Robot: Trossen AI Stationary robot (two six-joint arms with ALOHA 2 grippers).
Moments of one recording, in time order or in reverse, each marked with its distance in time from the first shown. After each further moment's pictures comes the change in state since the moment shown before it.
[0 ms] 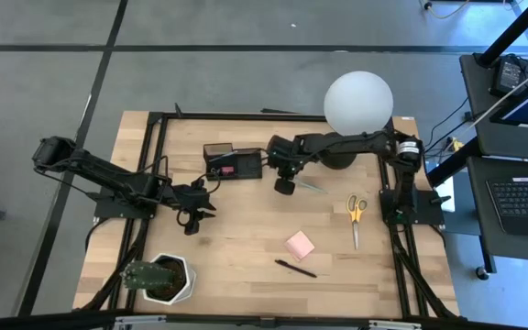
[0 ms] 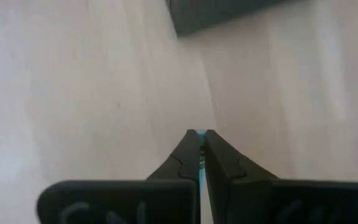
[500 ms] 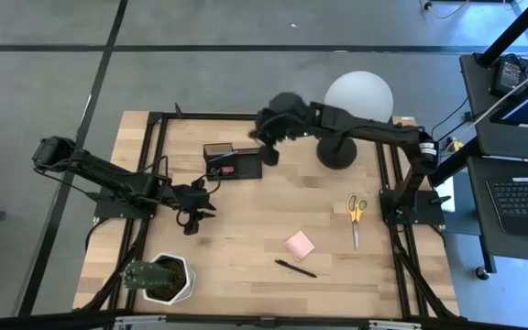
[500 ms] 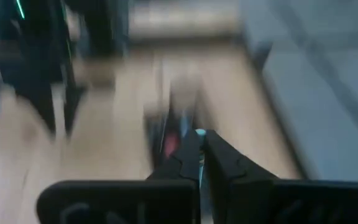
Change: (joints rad) left arm 0.000 0.000 0.000 0.000 0.000 0.034; right arm 0.000 -0.133 0.379 0.134 -0.001 -0.112
